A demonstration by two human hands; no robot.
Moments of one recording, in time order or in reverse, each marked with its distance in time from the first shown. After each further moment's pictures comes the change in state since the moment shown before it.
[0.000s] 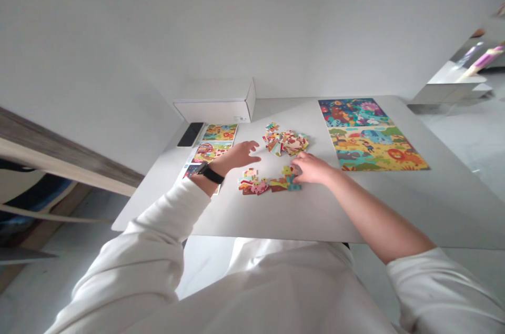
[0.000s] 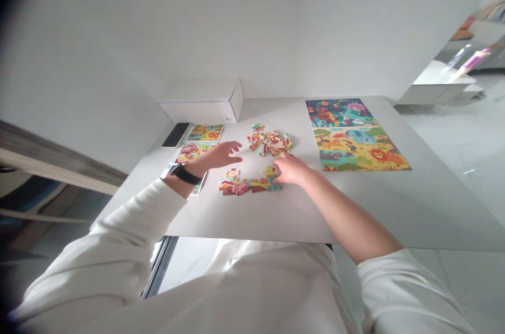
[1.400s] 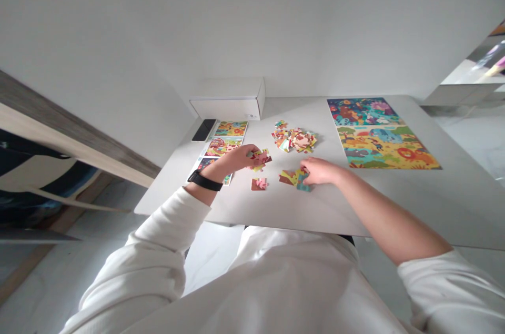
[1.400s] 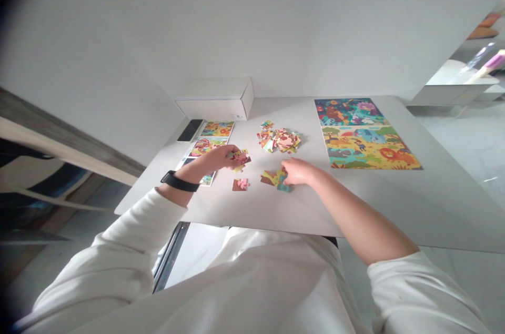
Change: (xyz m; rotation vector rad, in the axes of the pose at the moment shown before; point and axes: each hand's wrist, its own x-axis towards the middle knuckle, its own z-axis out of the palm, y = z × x) left_hand -0.064 0.011 -0.018 -0.218 -0.055 -0.094; right_hand -0.013 -0.012 0.003 0.005 -0.122 0.025
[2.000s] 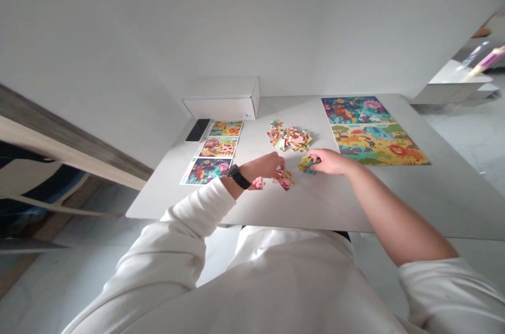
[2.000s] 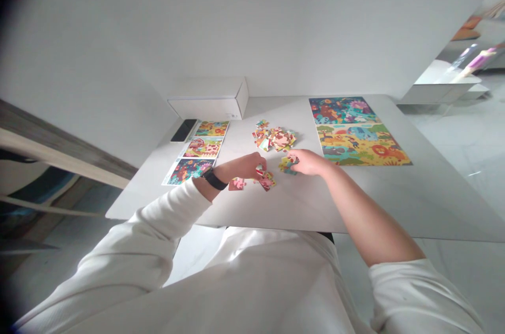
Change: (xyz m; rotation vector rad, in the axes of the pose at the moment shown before) left_hand 0.041 0.068 0.067 0.452 -0.218 0.318; right_hand -0.018 0.040 -0.015 0.328 0.183 0.041
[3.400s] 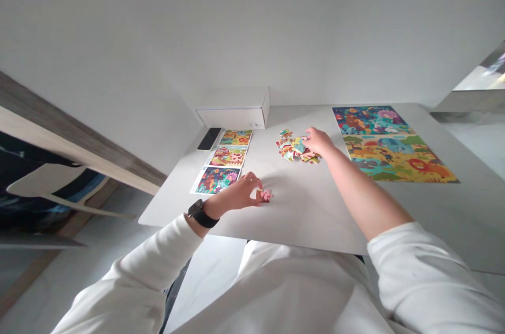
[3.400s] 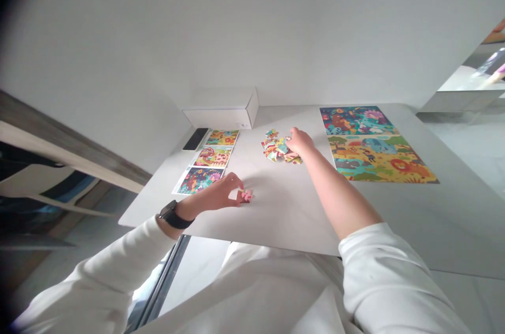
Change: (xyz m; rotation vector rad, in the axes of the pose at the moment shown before) left_hand -0.121 -0.048 0.023 -0.181 0.183 -0.090; right_hand 0.139 -0.017 -0.008 -0.052 0.407 0.216
